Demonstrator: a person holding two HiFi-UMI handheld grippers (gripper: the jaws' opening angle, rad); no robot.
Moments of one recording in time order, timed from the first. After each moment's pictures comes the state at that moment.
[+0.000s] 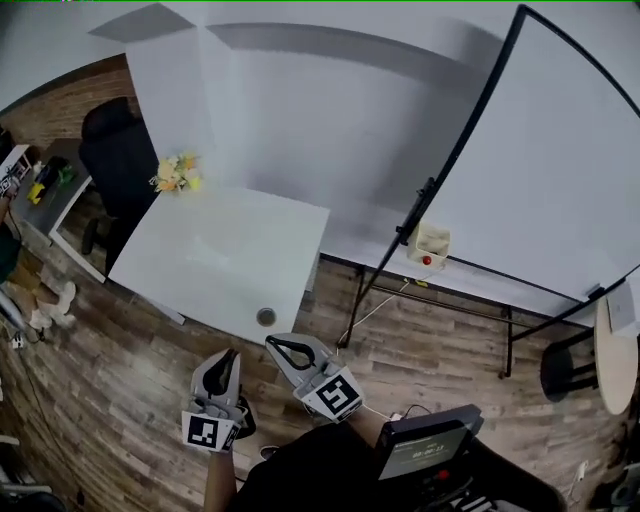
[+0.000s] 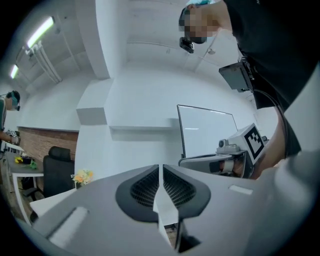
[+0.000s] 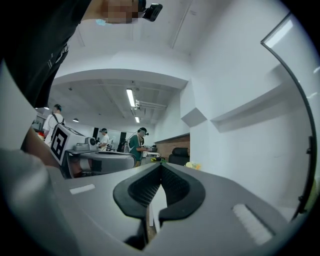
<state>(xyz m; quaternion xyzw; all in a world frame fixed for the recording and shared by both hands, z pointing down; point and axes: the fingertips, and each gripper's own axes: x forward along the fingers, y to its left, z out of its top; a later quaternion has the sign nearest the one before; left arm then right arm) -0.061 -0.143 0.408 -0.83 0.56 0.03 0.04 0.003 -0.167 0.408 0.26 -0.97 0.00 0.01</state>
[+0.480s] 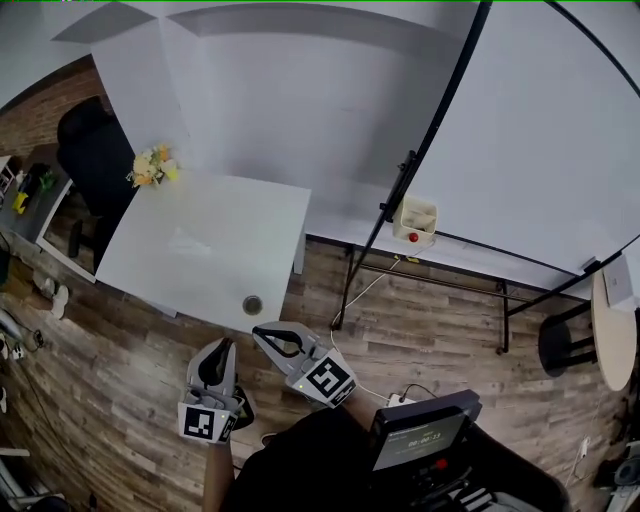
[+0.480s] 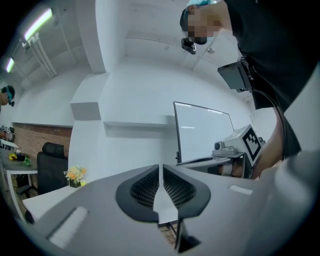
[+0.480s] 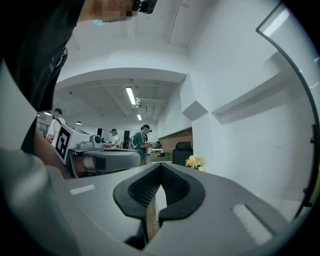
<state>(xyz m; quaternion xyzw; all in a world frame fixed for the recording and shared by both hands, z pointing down) -0.022 -0.166 0.413 -0.84 0.54 0.03 0.03 0.025 -0.182 0.427 0.23 -0.97 0.01 0.02</state>
